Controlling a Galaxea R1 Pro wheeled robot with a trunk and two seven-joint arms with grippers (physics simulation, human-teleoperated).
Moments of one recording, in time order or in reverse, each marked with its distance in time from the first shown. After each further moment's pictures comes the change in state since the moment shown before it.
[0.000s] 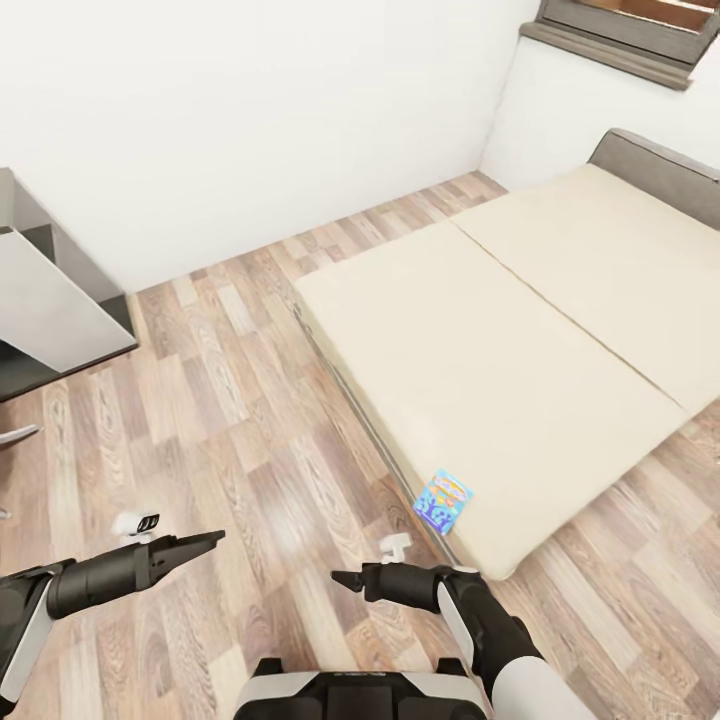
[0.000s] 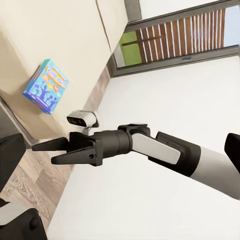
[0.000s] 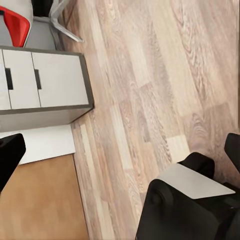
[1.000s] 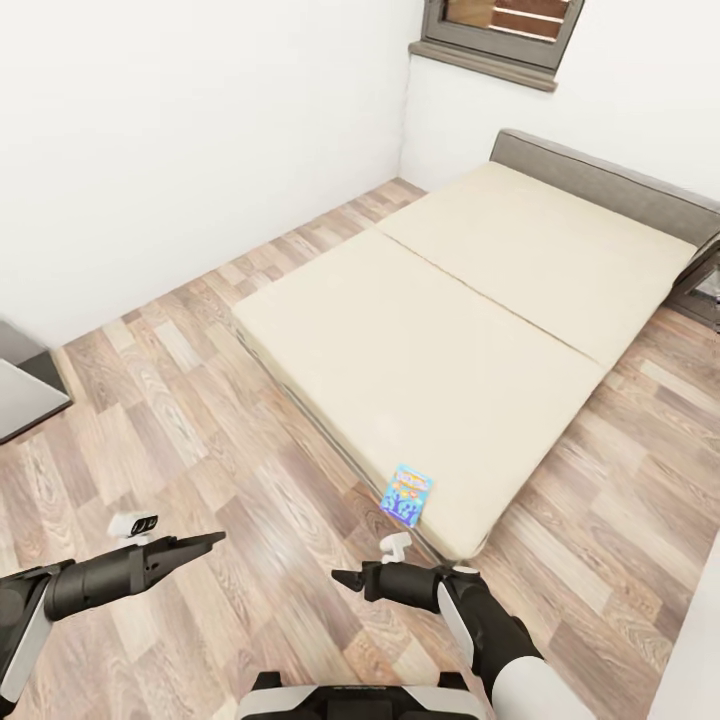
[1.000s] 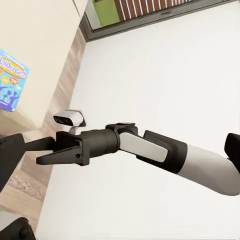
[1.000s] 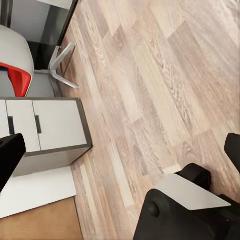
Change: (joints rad) left arm 0.000 0.000 0.001 0.004 -0.006 0.000 -0.058; right arm 0.000 0.000 0.000 0.002 0.001 -0.020 0.000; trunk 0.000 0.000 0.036
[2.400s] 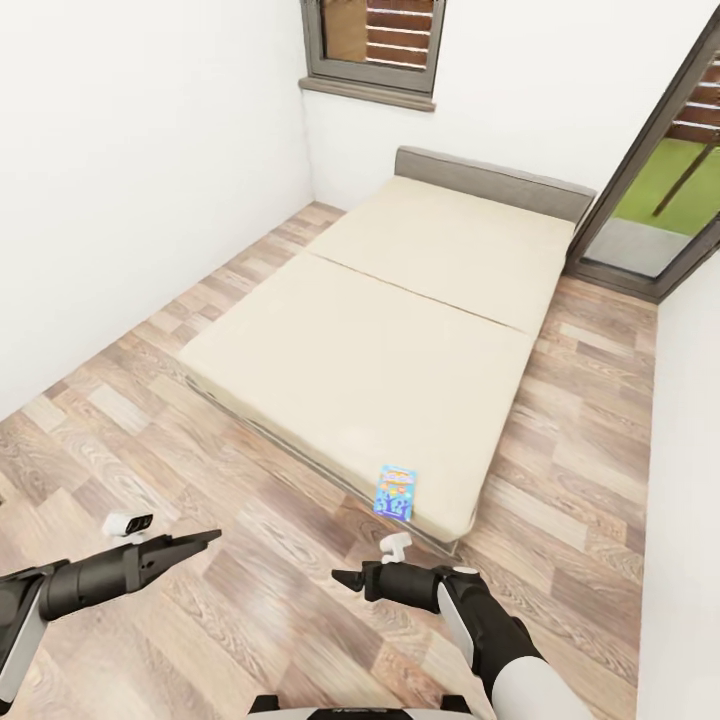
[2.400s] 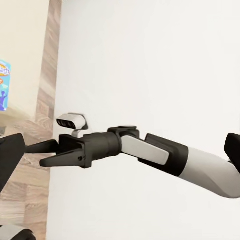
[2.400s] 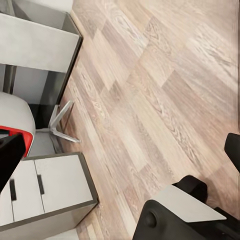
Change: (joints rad) left arm 0.000 0.003 0.019 0.000 0.001 0.000 -0.002; right arm 0.000 0.000 0.000 0.001 0.000 -0.003 -0.003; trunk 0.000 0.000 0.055
